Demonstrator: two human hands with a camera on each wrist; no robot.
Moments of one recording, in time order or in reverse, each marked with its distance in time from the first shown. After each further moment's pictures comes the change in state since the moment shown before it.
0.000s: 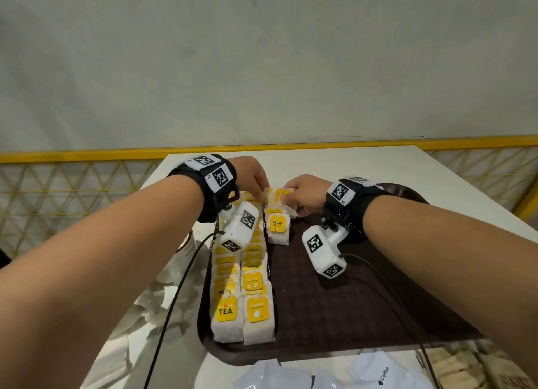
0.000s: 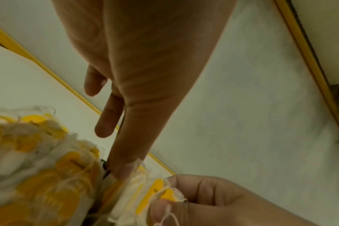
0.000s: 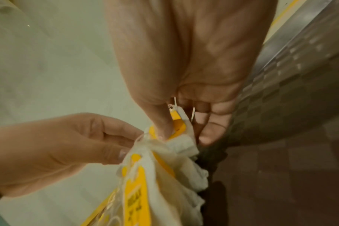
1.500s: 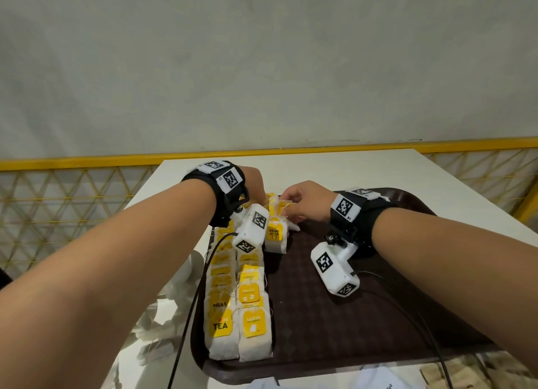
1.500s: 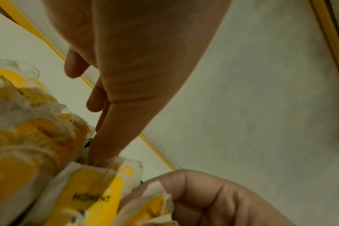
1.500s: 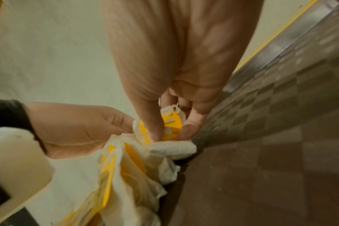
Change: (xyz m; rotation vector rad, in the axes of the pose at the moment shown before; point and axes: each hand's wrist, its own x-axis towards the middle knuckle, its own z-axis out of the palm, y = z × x) left_hand 0.037 0.000 0.012 0.150 -0.105 -0.177; right_hand -0.001 0.016 -0.001 0.010 0.046 -0.182
